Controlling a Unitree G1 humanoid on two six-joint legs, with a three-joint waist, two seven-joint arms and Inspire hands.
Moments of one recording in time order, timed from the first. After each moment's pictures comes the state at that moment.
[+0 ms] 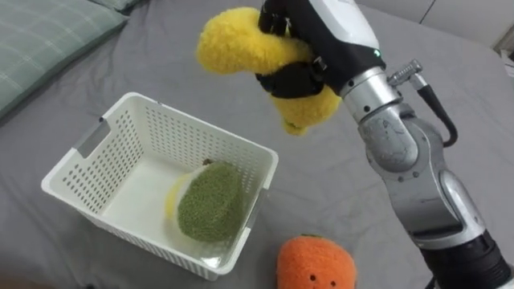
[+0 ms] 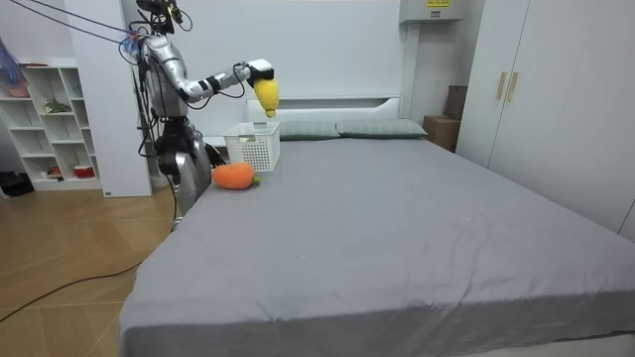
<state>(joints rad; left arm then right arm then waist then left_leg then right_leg) 0.13 0.22 -0.01 0.95 0.41 0.09 0.34 -0.41 -0.33 0.31 -0.20 -0.59 0.10 0.12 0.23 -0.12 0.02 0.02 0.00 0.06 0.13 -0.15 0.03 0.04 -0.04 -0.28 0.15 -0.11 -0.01</state>
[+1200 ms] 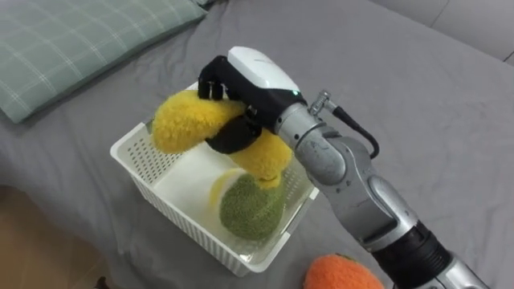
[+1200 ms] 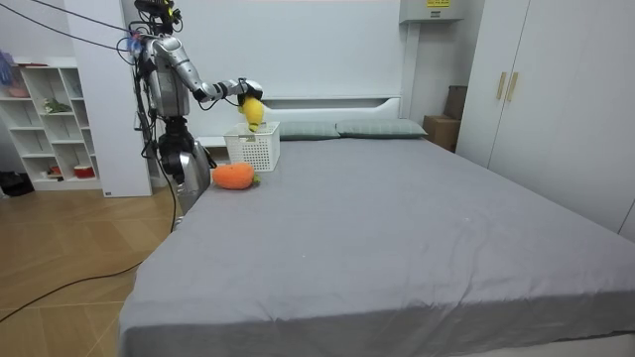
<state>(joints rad) 0.10 0.23 -0.06 0.96 0.43 0.09 0.32 -0.48 -0.20 0.53 0.03 -0.56 0.12 0.17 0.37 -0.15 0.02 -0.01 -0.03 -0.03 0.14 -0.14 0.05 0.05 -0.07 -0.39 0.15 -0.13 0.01</state>
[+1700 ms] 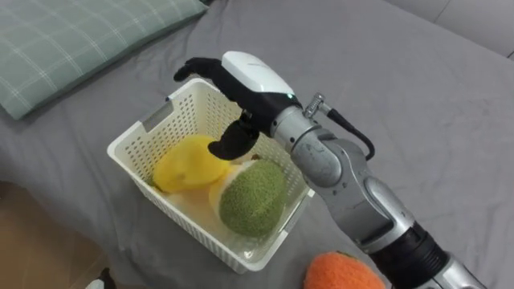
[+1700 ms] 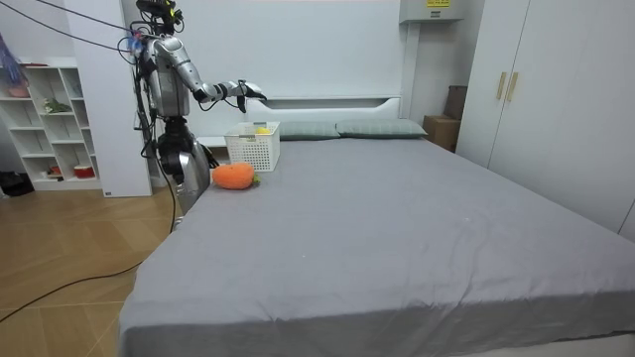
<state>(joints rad) 0.08 0.23 -0.06 0.95 0.45 0.09 0.31 -0.48 -0.20 0.54 0.03 -0.56 0.12 0.17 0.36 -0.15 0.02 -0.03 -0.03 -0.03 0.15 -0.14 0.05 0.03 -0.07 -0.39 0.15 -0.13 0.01</state>
